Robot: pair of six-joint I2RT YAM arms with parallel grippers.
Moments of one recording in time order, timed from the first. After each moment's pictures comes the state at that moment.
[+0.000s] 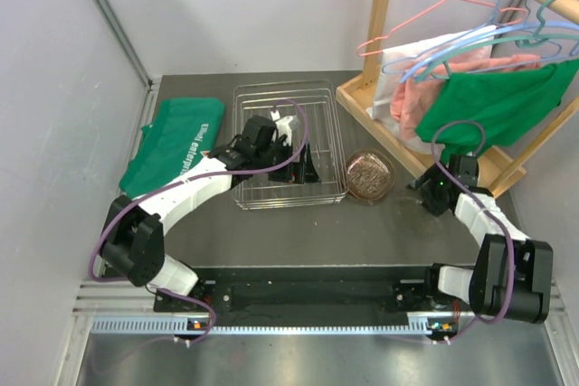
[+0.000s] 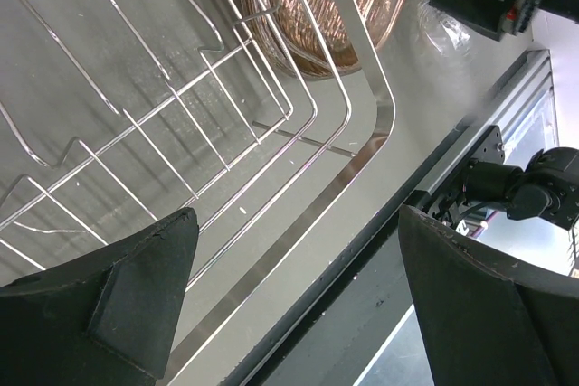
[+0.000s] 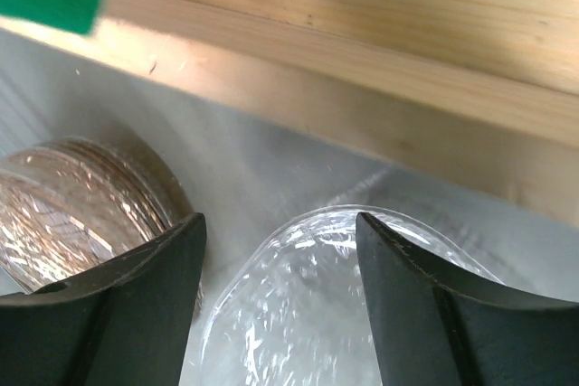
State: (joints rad) left arm -0.60 1.48 1.08 -0.31 0.45 -0.50; right arm -0.17 1.22 0.54 -0.28 -0.14 0.76
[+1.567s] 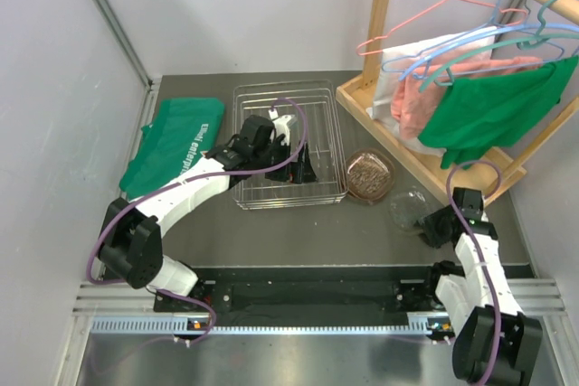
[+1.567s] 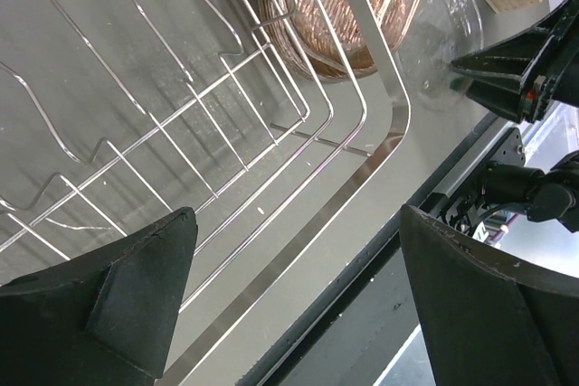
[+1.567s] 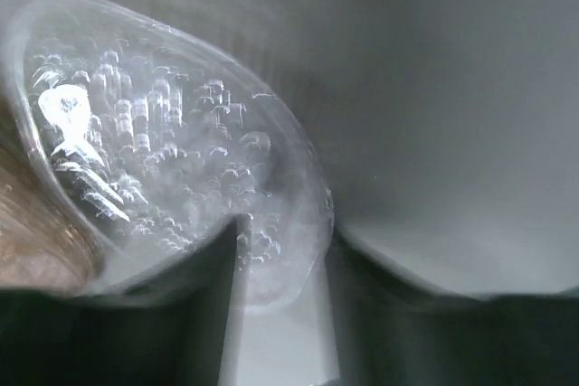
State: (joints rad) left arm -0.60 1.46 1.08 -0.33 0.42 -0.46; right arm -0.23 0.79 0.35 -0.65 -0.10 0.95
